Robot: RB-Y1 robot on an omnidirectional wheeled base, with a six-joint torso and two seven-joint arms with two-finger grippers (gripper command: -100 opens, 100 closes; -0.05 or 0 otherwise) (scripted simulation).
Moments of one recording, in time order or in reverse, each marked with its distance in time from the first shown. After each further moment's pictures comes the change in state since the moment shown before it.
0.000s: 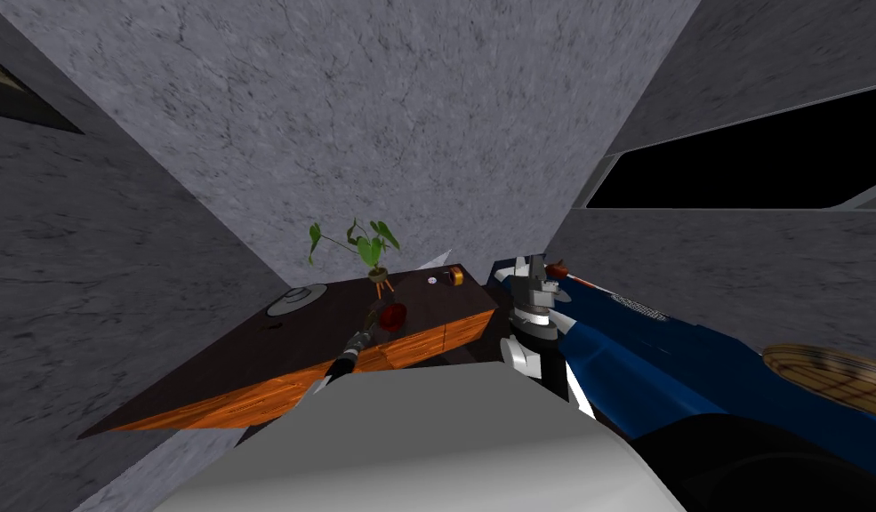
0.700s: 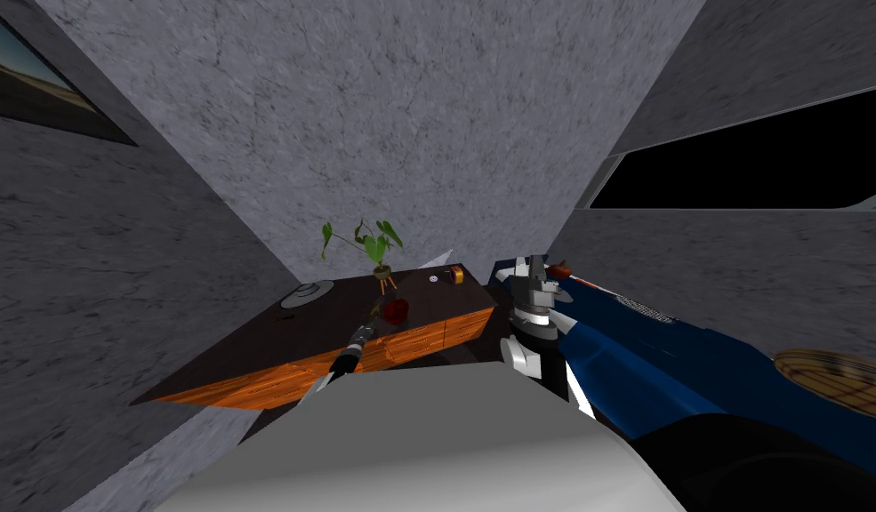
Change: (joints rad) left arm 0.032 -0.025 -0.024 -0.118 0.066 -0.013 0.044; right arm 0.000 0.000 0.000 0.000 0.000 0.000 0.000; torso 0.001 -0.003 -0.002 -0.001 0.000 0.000
